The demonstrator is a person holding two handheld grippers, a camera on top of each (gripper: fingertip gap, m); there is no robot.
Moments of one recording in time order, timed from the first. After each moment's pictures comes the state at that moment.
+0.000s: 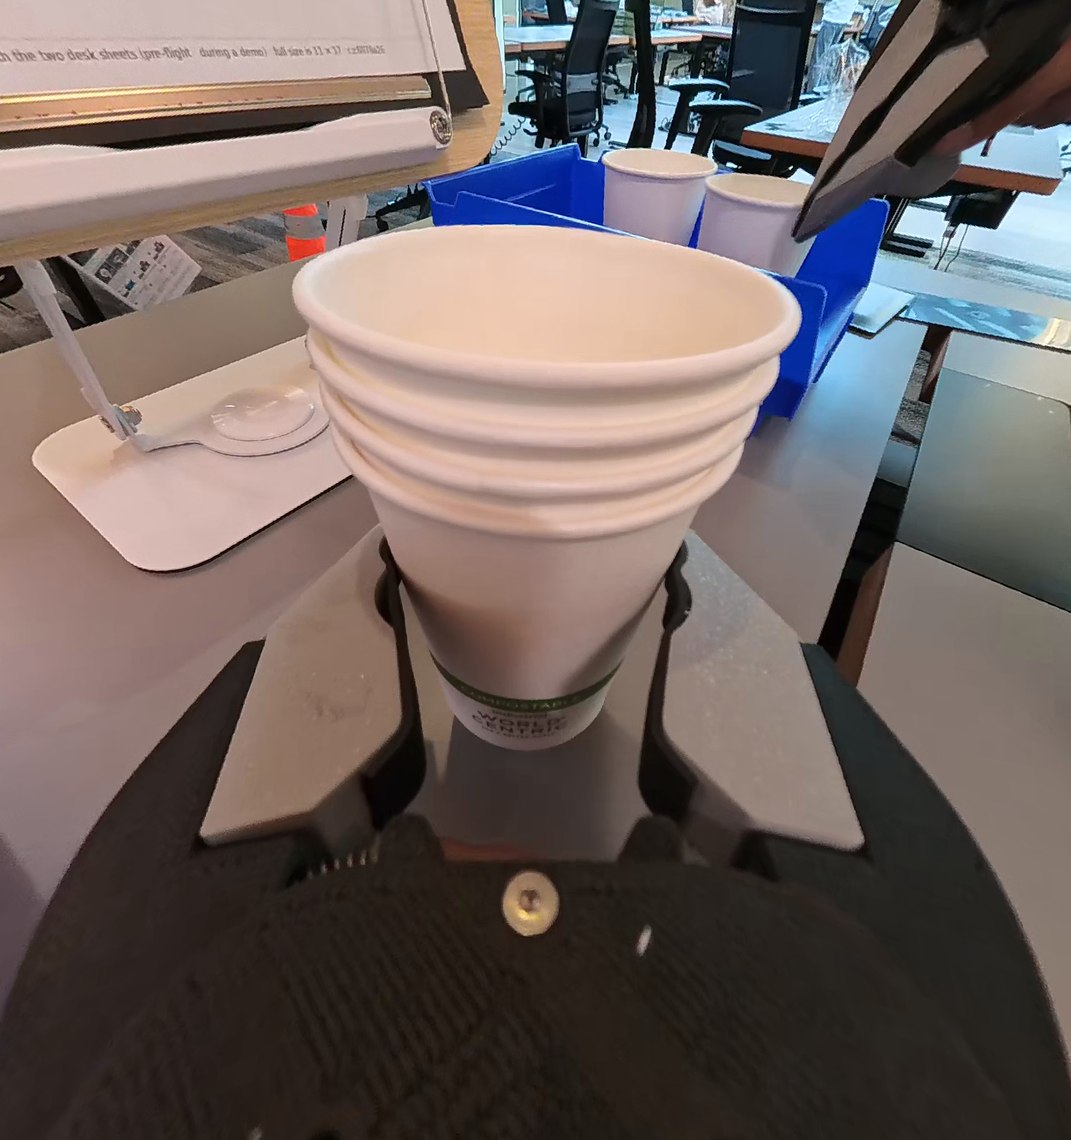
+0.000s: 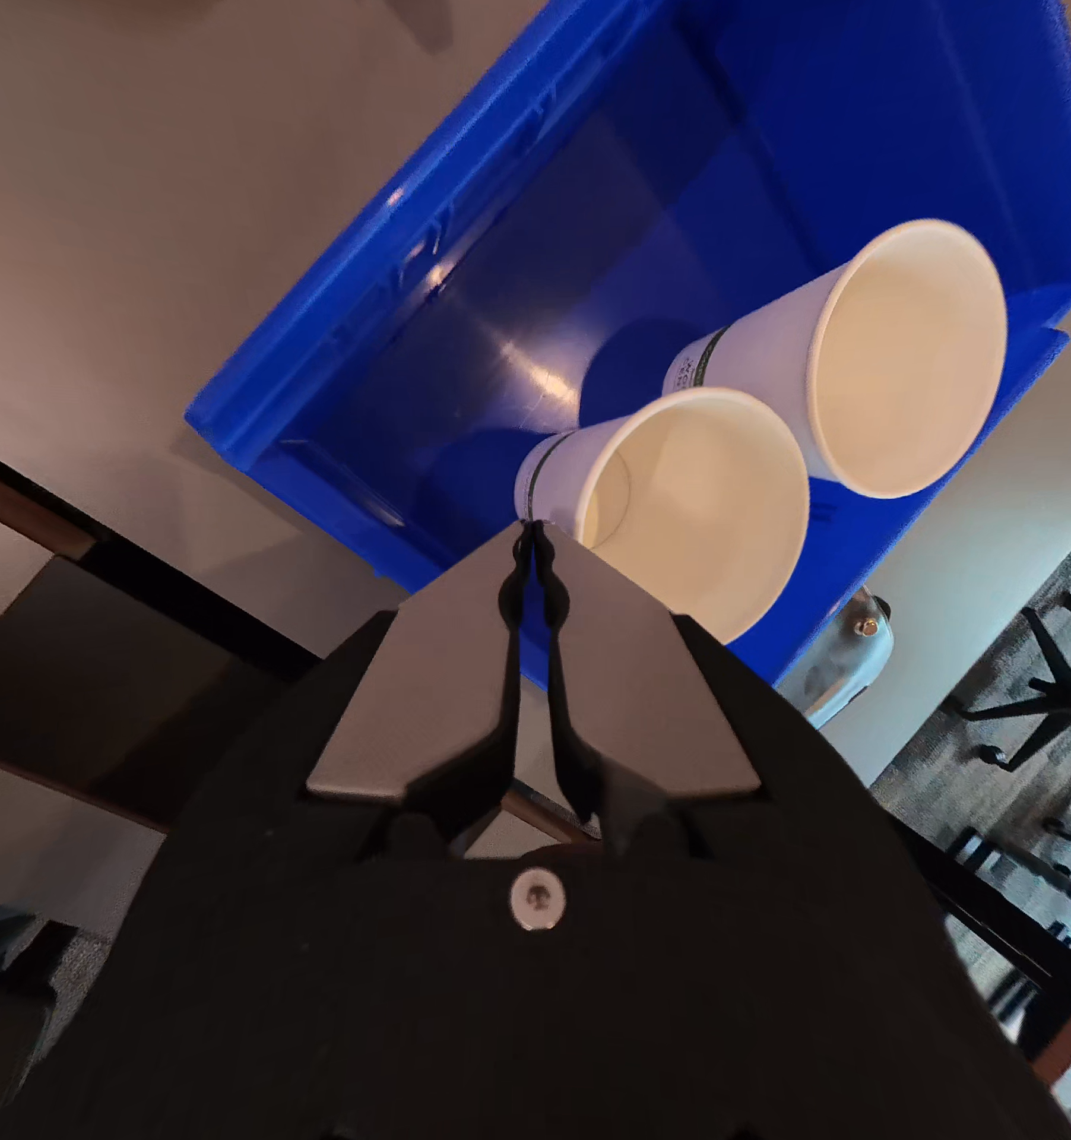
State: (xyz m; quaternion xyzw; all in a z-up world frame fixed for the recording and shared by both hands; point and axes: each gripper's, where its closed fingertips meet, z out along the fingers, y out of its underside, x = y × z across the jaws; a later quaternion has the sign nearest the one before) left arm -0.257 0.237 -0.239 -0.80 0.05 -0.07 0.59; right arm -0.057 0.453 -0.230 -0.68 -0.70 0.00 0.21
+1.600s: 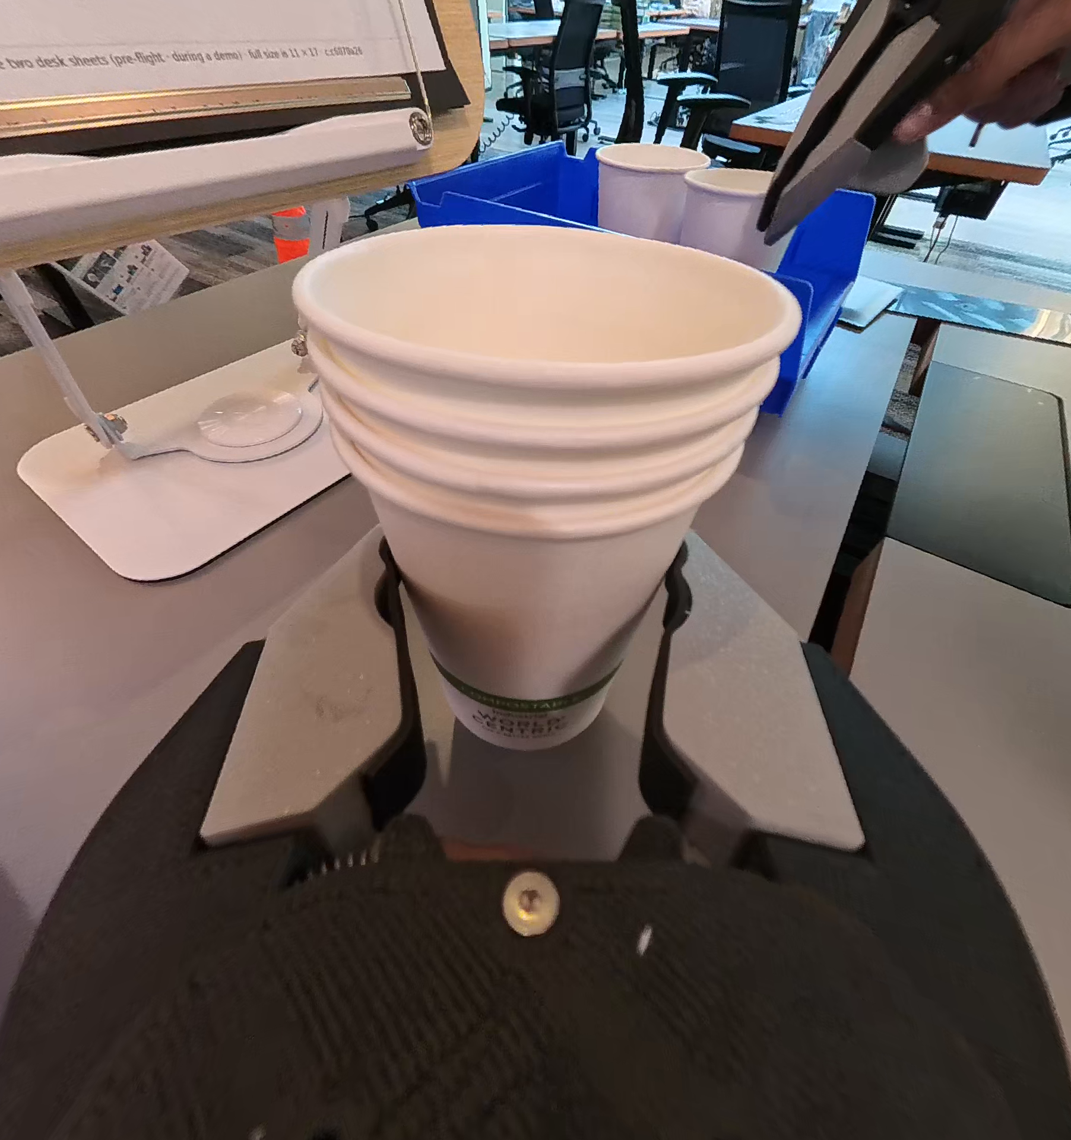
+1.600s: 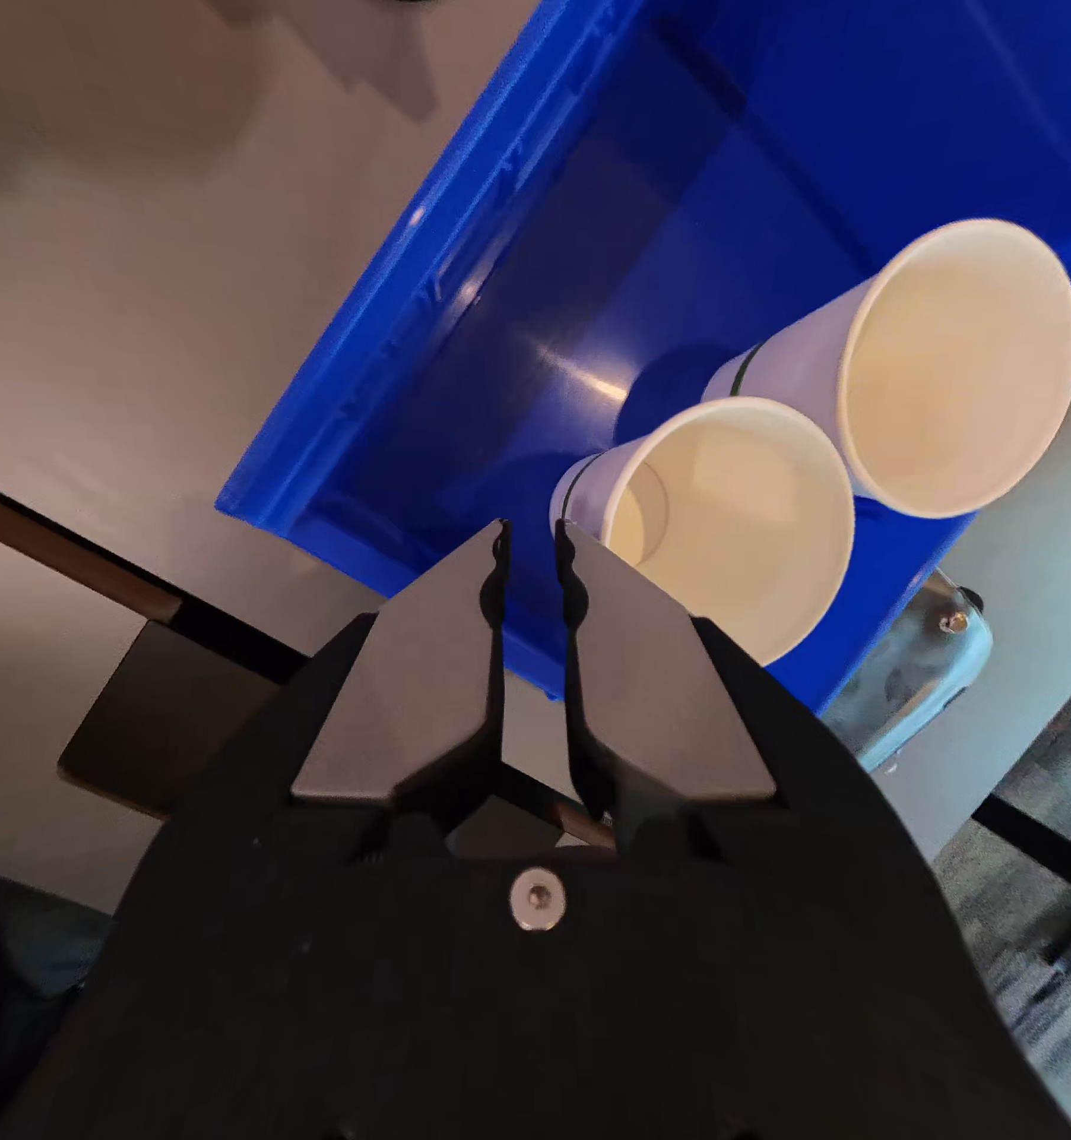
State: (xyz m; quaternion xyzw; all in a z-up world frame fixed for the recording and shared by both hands) left arm -0.252 0.238 -0.238 -0.80 0.06 -0.07 0.59; right arm -0.068 0.451 -0.231 -0.73 -0.66 0.05 0.19
